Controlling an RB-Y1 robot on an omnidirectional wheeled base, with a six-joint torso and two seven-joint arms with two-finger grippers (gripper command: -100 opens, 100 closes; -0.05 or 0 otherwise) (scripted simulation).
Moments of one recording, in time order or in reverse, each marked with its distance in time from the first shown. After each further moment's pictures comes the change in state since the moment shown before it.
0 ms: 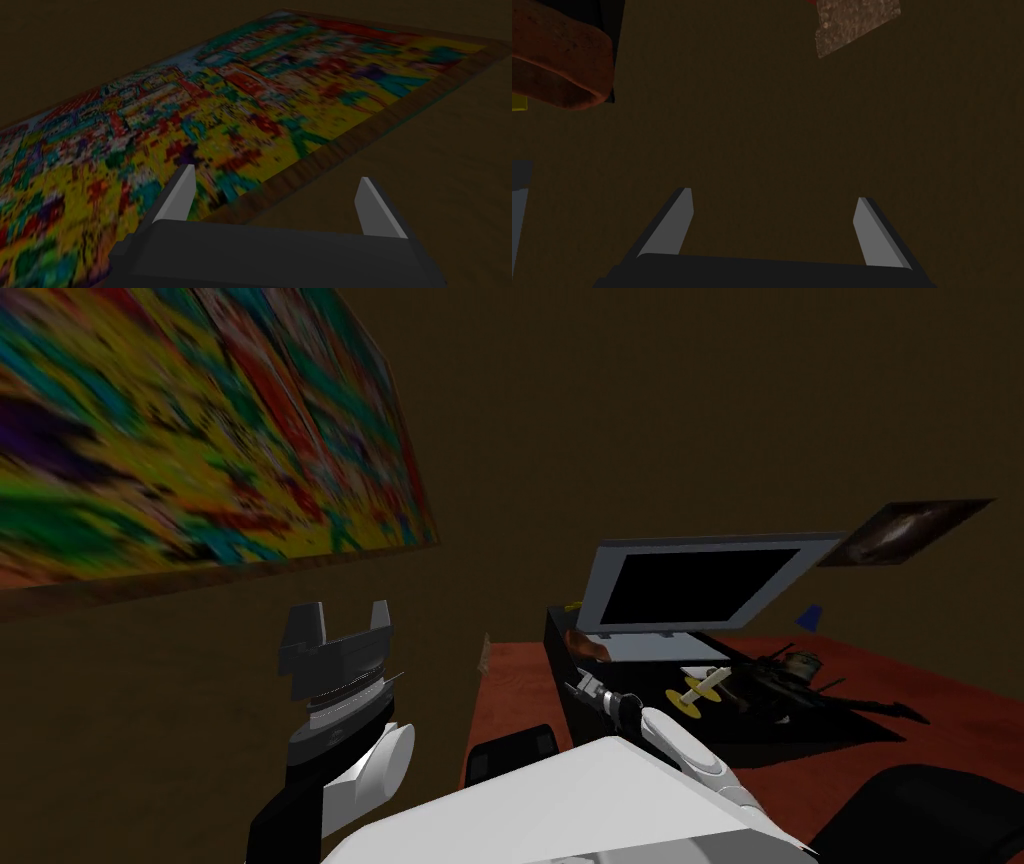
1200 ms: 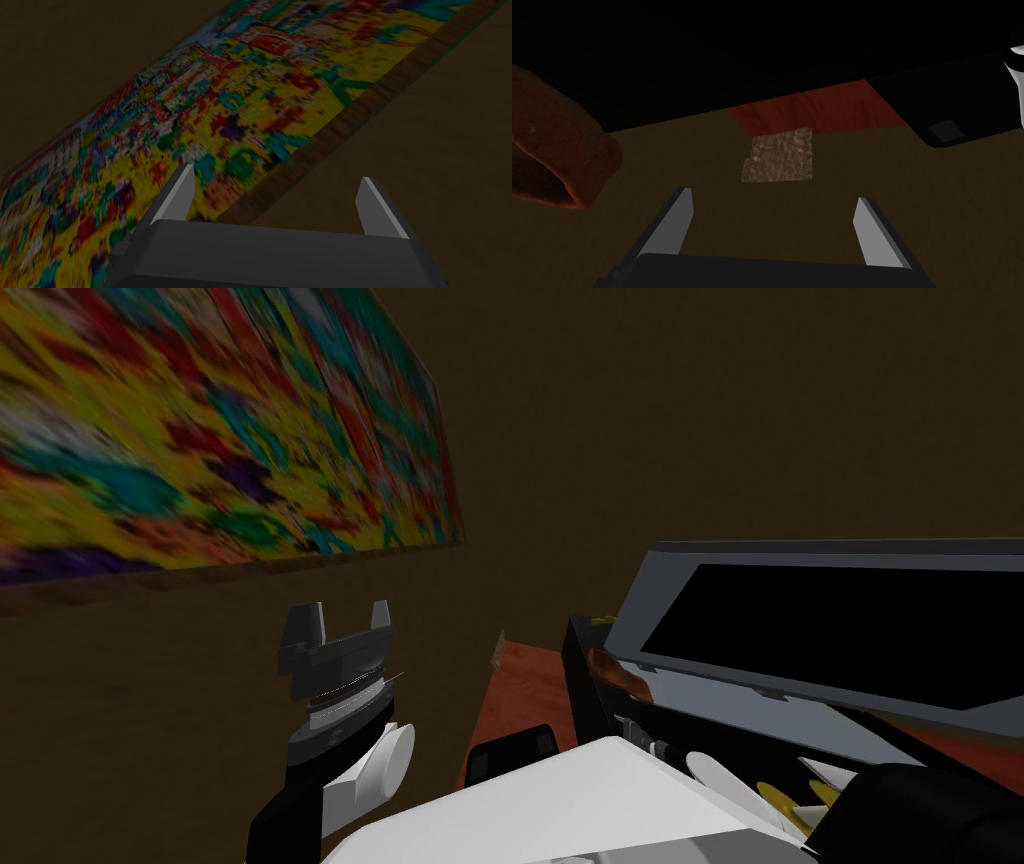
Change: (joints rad) left arm 0.000 0.000 0.000 0.000 0.000 0.000 0.000; right arm 0.091 -0.074 -0.021 0.218 0.354 -0.033 0.097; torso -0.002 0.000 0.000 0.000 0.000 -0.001
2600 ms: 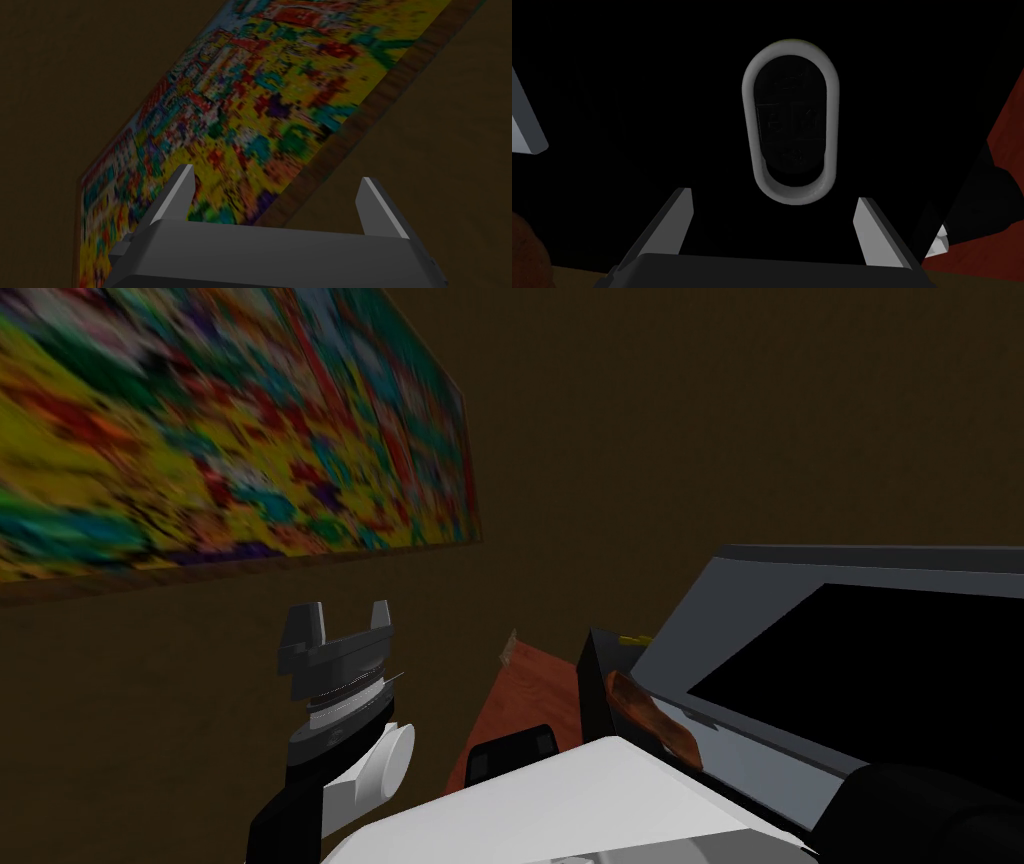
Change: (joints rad) left arm 0.000 0.000 0.000 0.000 0.000 0.000 0.000; right arm 0.051 -0.044 -0.030 0.283 0.299 -0.067 0.139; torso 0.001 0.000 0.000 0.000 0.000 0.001
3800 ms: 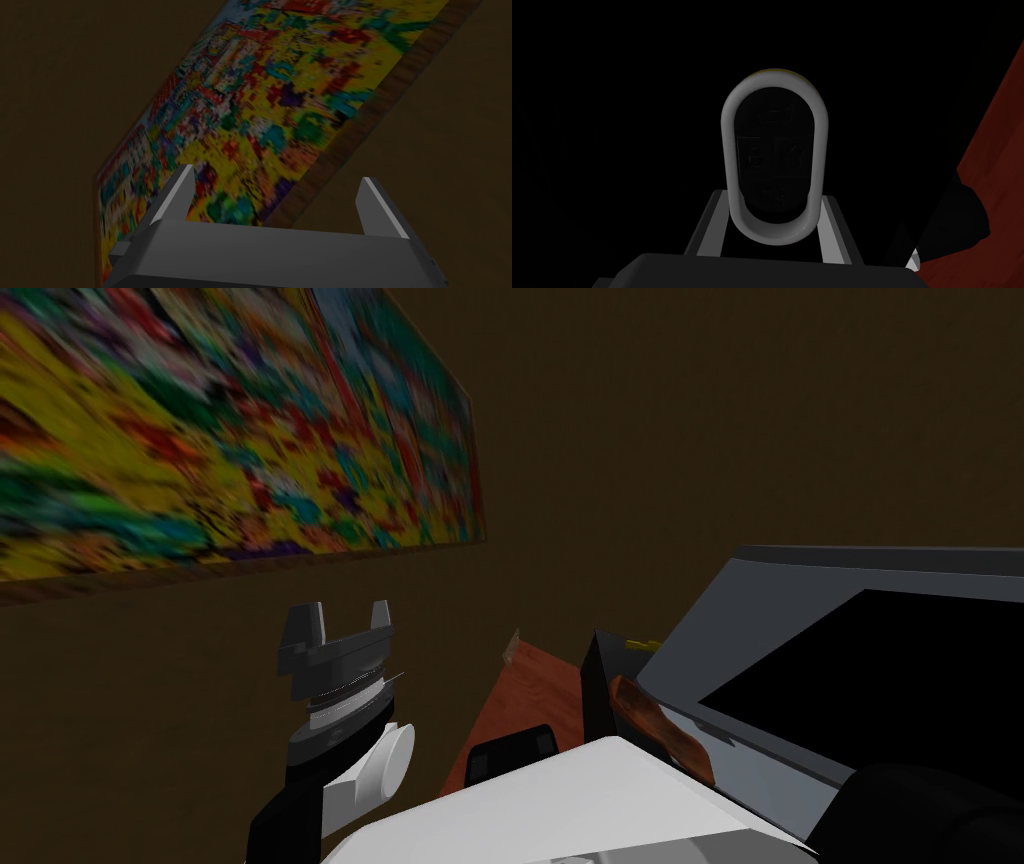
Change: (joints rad) left arm 0.000 0.000 0.000 0.000 0.000 0.000 0.000; right arm -0.016 0.056 0.041 0.106 0.049 0.067 0.041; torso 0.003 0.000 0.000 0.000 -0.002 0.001
